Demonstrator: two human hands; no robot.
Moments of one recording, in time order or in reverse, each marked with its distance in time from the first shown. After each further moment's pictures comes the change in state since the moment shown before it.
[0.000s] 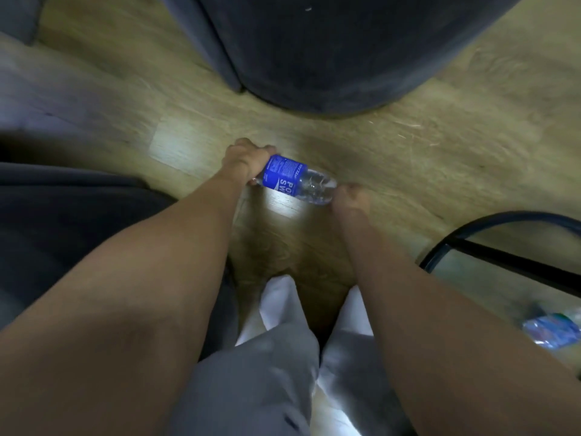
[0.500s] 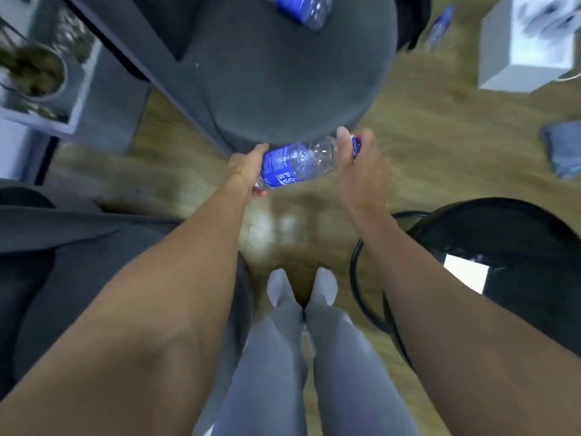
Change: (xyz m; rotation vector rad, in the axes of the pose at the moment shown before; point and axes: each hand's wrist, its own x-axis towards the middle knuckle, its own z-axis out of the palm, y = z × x) left_hand -0.347 0.159 -0.144 -0.409 -0.076 0.052; right_hand -0.340 -0.151 -0.236 -0.059 0.386 -0.826
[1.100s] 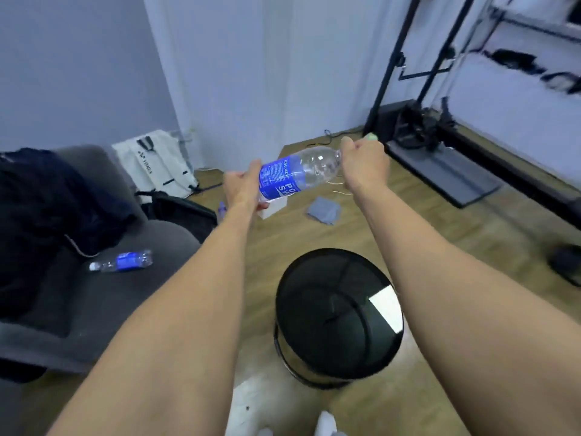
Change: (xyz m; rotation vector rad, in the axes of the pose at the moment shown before) left_hand -0.459 0.184 0.156 0.029 -0.527 0.744; right_hand -0.132 -0.148 -0.493 0.080 0.781 0.385
